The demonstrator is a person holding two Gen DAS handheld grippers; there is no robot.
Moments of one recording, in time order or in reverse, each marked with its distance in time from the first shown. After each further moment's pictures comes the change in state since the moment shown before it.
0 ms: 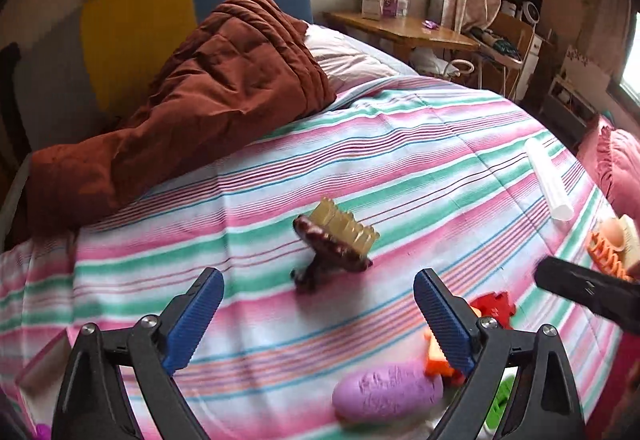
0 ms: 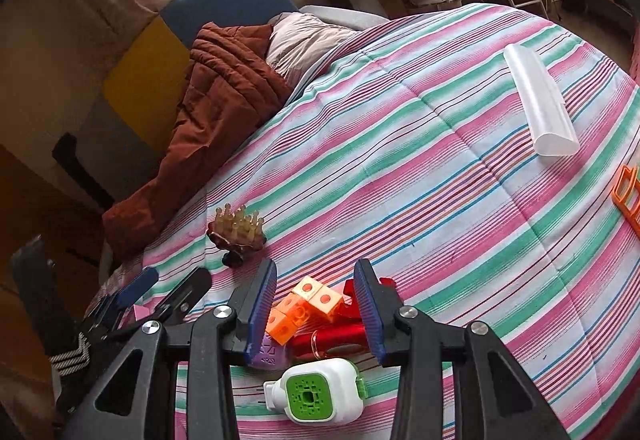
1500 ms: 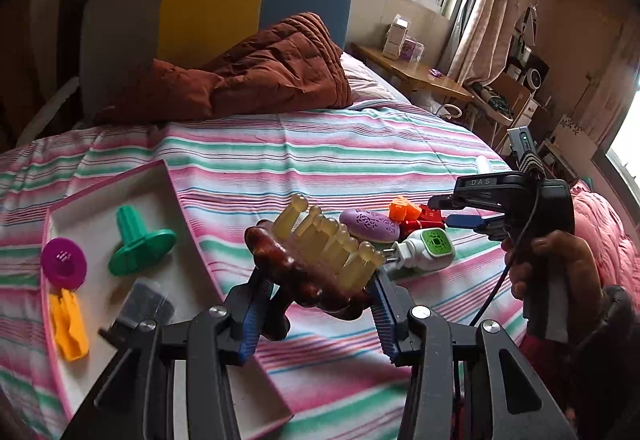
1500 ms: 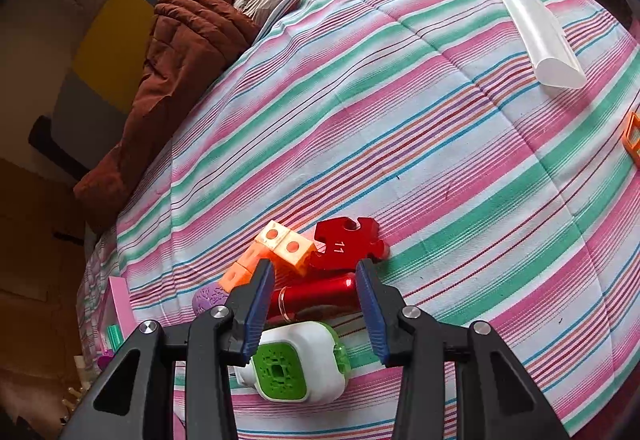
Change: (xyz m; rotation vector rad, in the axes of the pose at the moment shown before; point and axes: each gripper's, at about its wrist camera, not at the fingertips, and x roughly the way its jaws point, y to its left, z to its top) left arm -0.183 0.047 -0.156 -0.234 -0.110 -0.080; right arm 0.032 -0.016 -0.020 0.036 0.181 -0.068
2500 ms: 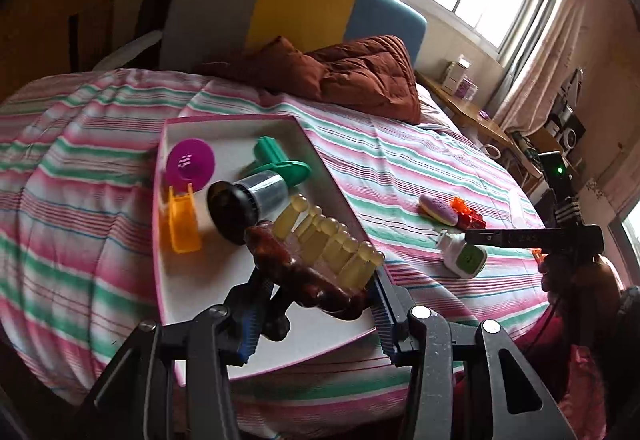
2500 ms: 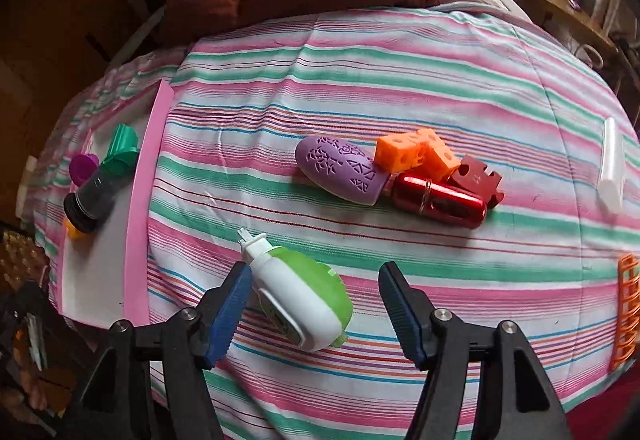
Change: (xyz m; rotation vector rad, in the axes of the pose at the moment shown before) left arm -0.074 0.098 -0.077 -0.239 -0.052 0.081; right arm -0.011 0.091 -0.092 -0.655 0.131 -0.093
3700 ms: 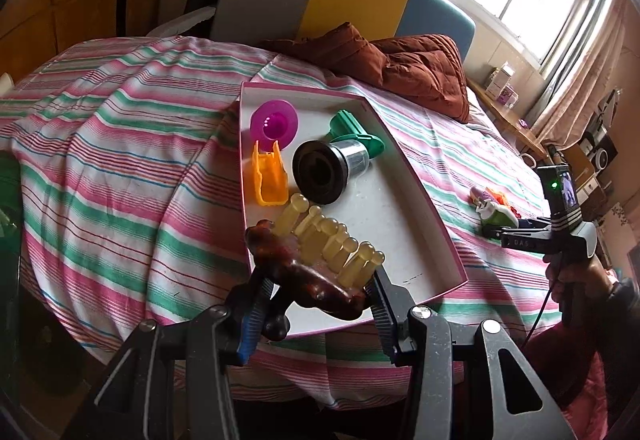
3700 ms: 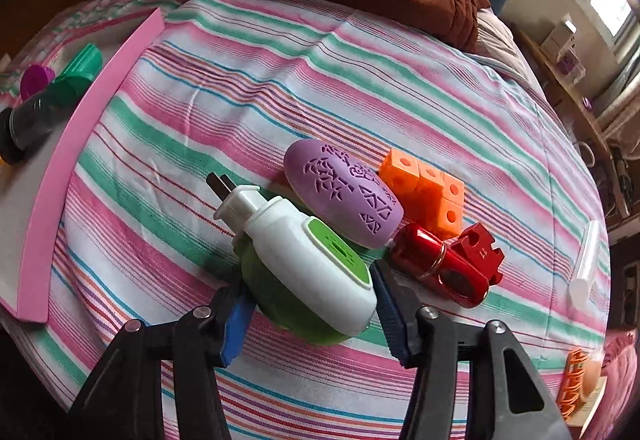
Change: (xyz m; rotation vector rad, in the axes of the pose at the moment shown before) left arm -0.013 0.048 -0.029 -0.098 0.039 0.110; right arm 0.061 0.018 0.010 -0.269 -0.003 -0.215
